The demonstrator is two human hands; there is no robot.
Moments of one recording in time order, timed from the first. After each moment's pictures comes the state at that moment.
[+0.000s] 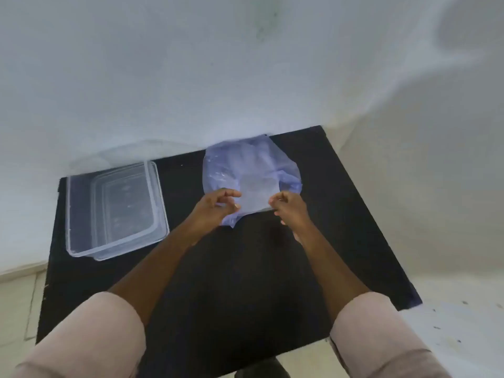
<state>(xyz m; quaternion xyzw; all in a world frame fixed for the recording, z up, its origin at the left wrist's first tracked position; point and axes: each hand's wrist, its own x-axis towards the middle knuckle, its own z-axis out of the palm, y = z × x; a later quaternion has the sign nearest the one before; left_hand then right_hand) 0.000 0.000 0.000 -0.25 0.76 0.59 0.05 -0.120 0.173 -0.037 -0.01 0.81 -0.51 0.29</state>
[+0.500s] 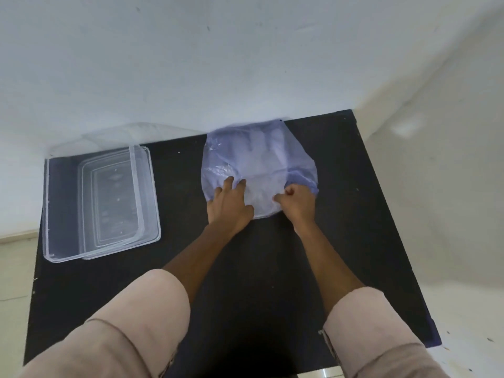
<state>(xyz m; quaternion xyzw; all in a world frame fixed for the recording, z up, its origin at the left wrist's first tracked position) -0.084 0.017 -0.049 -0.32 0.91 0.21 0.14 -0.182 0.135 -0.077 0.01 0.87 -0.41 0.26</state>
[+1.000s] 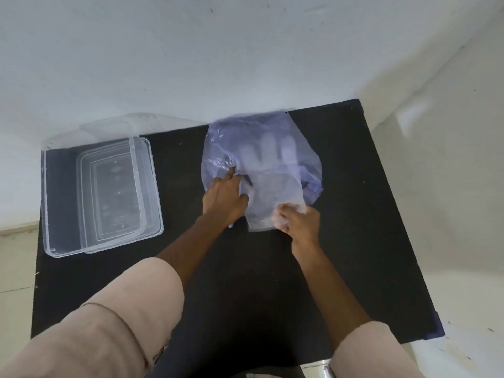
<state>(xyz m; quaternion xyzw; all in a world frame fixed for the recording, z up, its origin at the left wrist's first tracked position) -0.080 -0.007 -0.057 -0.30 0.92 0.23 0.13 -0.129 0.153 -0.070 0.23 0.69 -0.62 0.28</state>
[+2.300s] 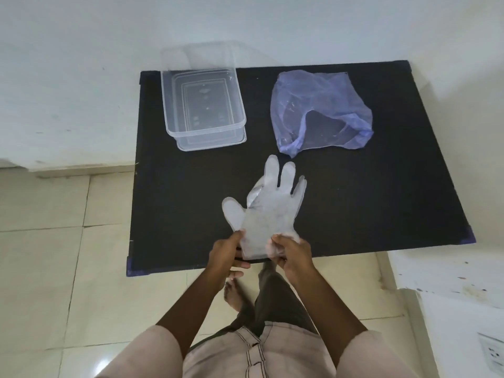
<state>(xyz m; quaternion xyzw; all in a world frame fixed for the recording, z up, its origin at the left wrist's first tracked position) 0.305 0.063 -0.075 -0.58 0.45 0.66 0.14 0.202 0.184 -0.084 0.28 0.63 -0.59 0.42</state>
